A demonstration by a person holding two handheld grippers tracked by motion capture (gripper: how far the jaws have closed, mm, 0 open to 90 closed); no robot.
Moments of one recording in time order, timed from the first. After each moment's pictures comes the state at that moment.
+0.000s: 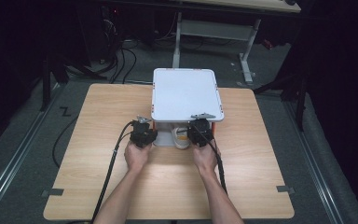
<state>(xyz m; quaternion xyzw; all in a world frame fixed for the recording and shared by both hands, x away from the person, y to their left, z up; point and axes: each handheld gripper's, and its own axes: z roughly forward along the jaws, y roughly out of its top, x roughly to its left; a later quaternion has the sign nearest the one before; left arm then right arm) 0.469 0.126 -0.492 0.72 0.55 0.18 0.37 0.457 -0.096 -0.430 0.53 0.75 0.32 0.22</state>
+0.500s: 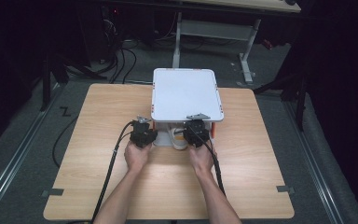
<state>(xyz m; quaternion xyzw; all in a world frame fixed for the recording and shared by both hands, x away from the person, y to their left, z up) 0.469 0.126 -0.492 0.72 0.56 0.18 0.37 0.454 -0.084 -0.433 0.52 0.75 0.32 0.24</state>
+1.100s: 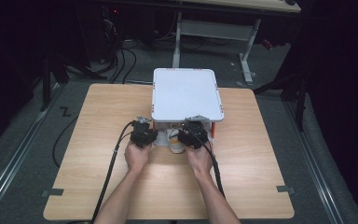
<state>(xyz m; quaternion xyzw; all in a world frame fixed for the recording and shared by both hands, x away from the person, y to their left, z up) 0.469 0.125 -0.493 0.72 0.56 0.18 0.37 0.451 -0.081 -0.436 0.52 0.76 0.32 0.22</state>
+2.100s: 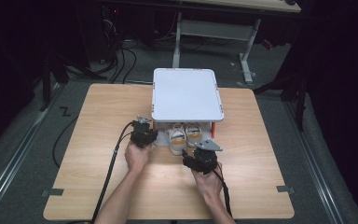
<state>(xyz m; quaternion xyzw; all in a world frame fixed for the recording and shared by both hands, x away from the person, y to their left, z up) 0.469 0.125 -0.493 0.72 0.56 0.18 0.37 0.380 -0.116 -0.468 0.48 0.75 0.39 0.23</state>
